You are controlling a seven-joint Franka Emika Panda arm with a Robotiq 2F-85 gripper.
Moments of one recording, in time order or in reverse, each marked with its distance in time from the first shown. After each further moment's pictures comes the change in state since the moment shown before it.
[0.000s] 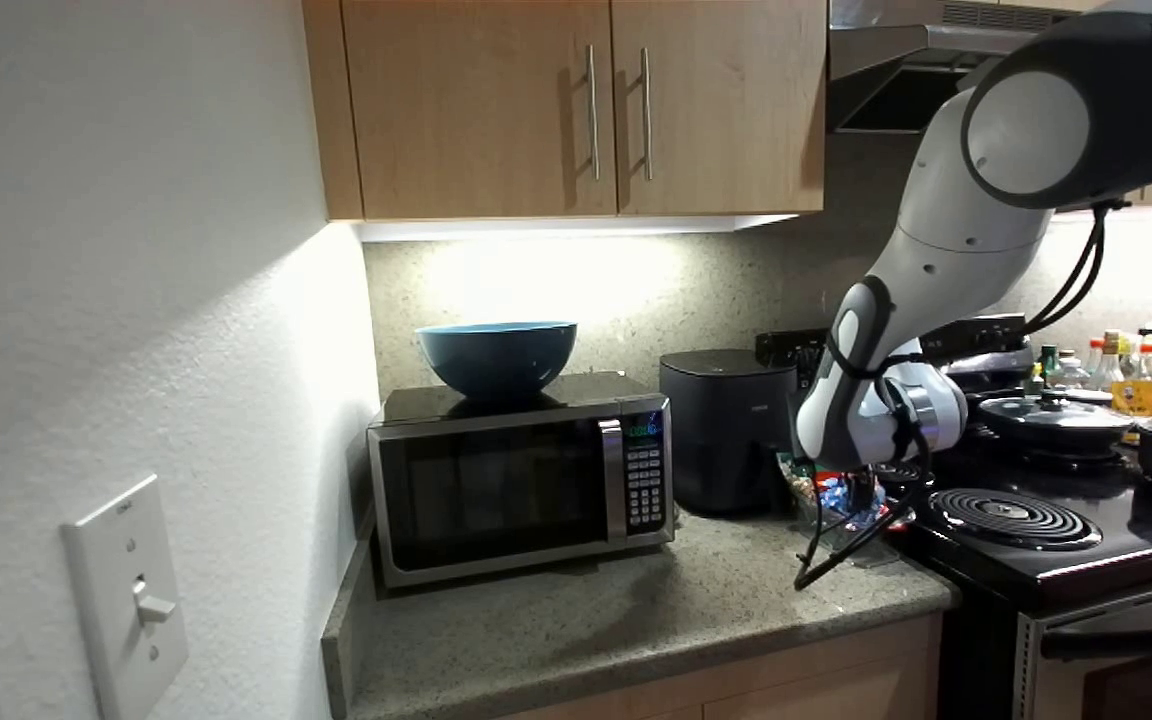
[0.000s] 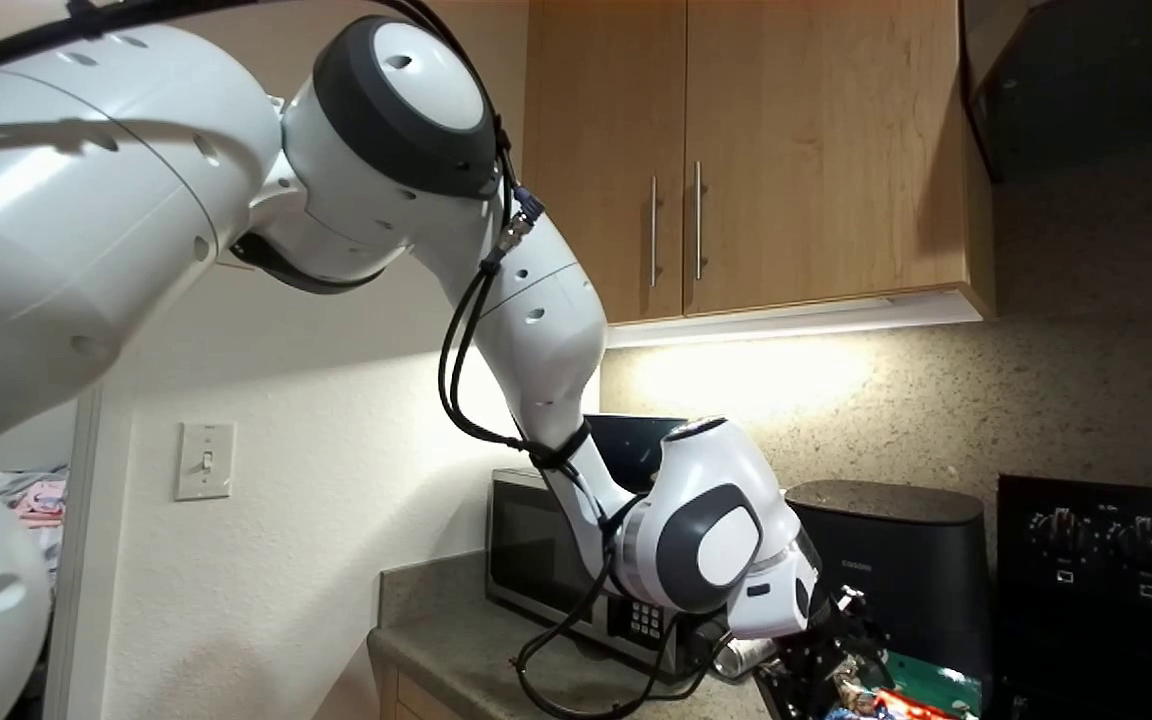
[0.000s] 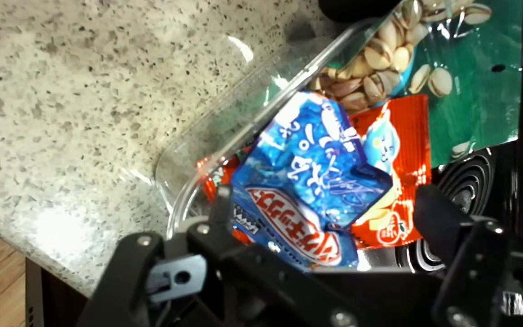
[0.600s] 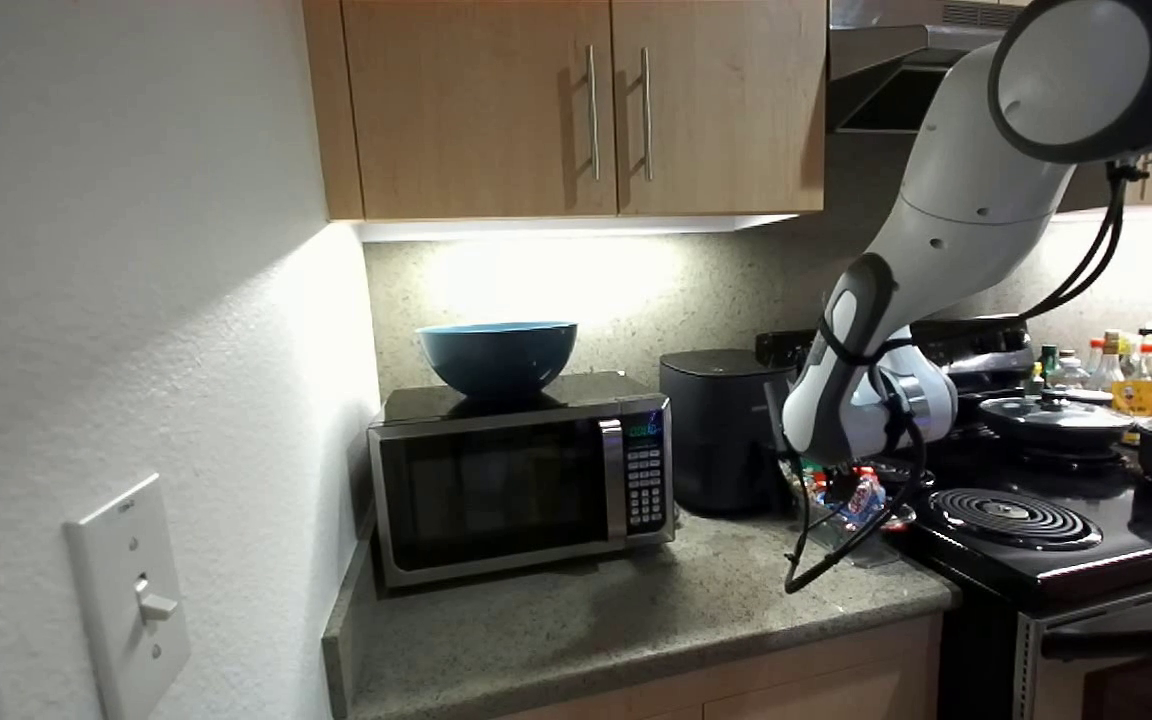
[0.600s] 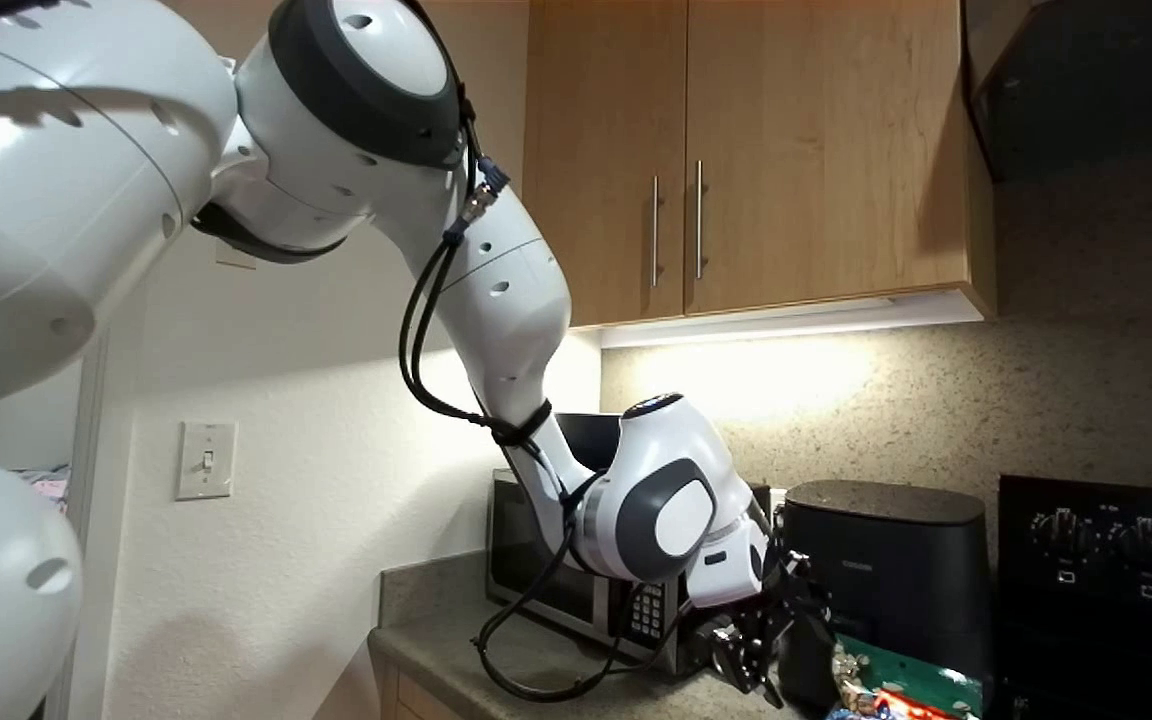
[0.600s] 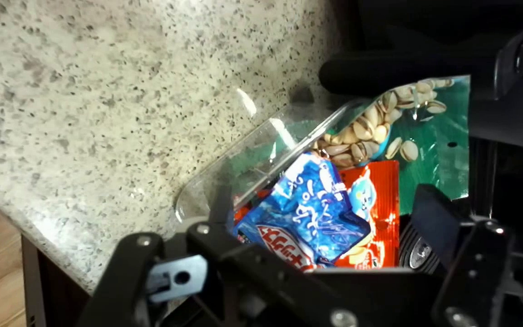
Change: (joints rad) arm 0.109 -0.079 -0.033 -0.072 -0.020 0.036 -0.040
